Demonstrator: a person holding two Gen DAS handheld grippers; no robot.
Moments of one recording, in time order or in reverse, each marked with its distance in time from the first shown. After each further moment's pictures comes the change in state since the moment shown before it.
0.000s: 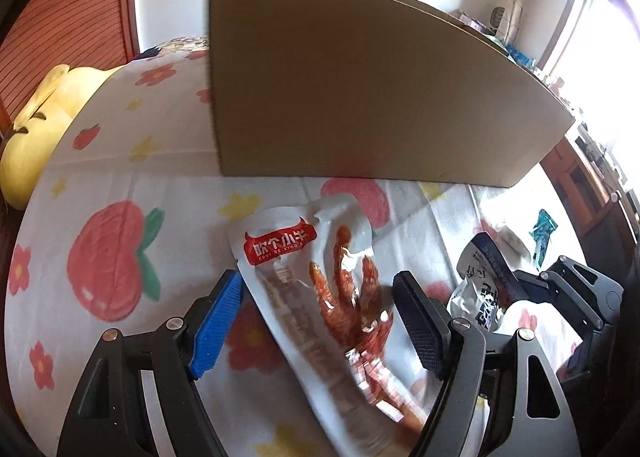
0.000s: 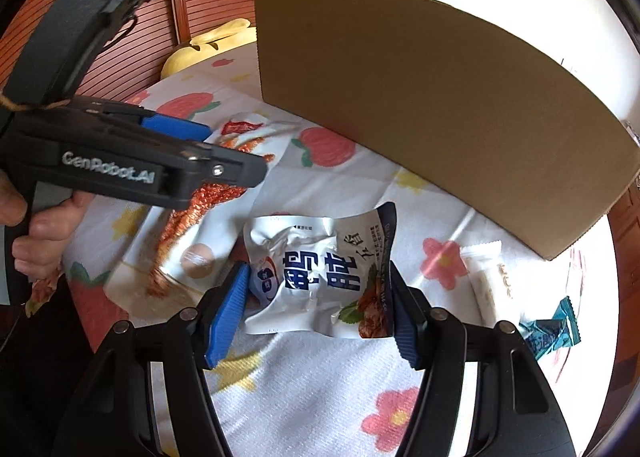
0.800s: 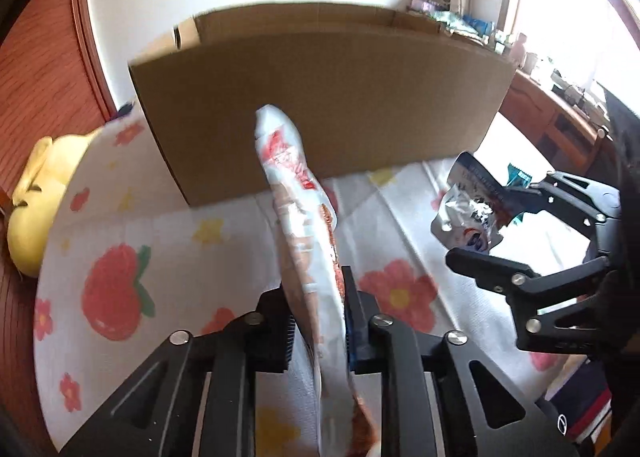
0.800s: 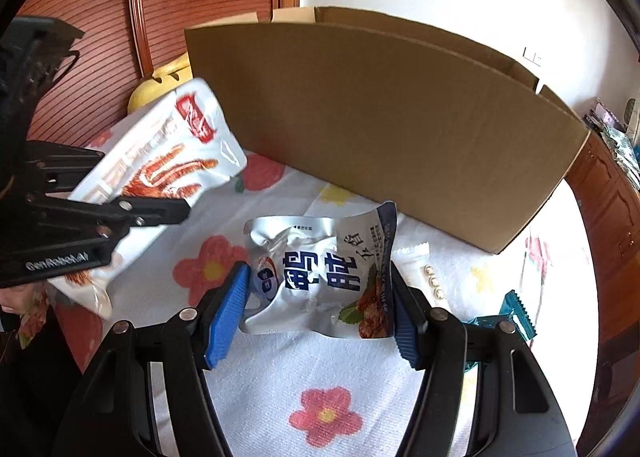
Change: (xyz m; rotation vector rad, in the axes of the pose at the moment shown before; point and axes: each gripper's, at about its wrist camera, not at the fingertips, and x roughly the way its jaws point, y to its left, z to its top) left arm -0.026 -0.036 -0.015 0.225 -0.074 0.020; right arm -0.020 -0.033 0.003 0.101 -0.070 -0.074
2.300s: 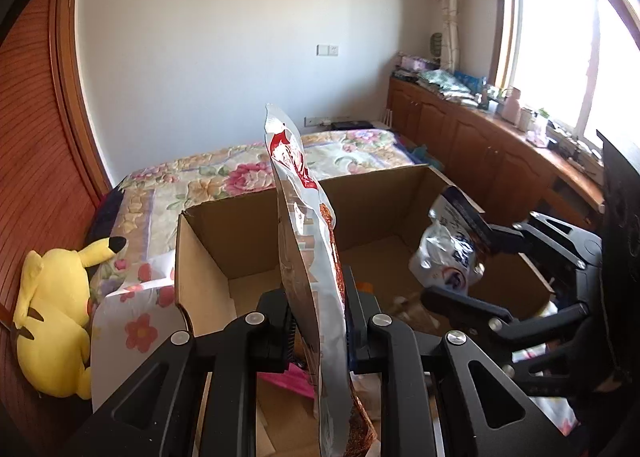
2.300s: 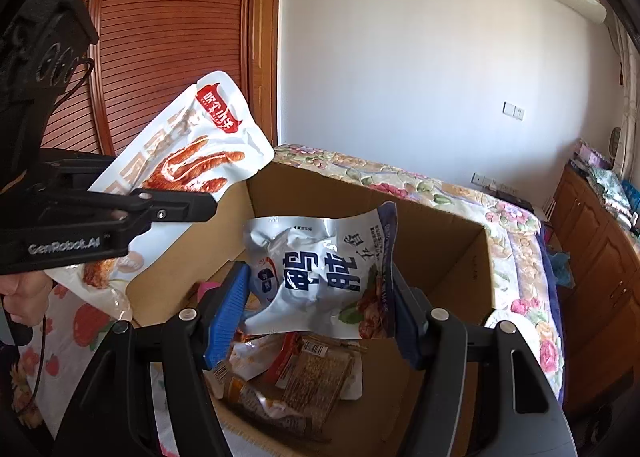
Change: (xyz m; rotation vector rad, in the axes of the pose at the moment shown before) left arm -0.019 0.016 0.133 0.033 -0.181 -0.030; right arm -0.003 -0.081 0.151 0.033 -0.234 -0.044
